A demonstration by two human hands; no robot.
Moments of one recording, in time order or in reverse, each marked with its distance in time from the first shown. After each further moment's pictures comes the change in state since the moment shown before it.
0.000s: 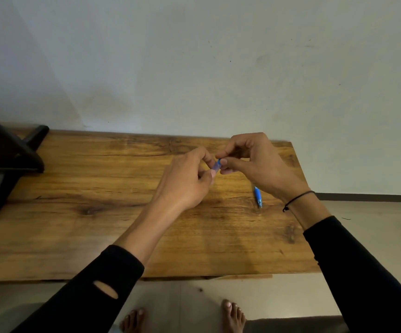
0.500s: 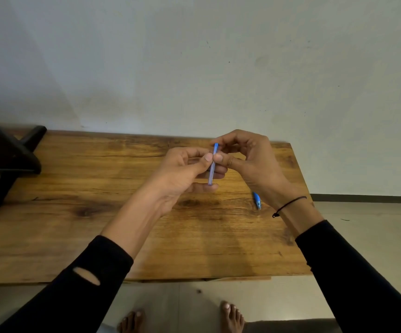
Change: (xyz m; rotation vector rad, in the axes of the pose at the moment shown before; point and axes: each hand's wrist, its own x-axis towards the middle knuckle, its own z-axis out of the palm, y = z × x) left_hand 0.005 0.006 -0.014 -0.881 -0.171 -0.279; right_hand -0.001 0.000 0.011 0.140 0.131 -0.067
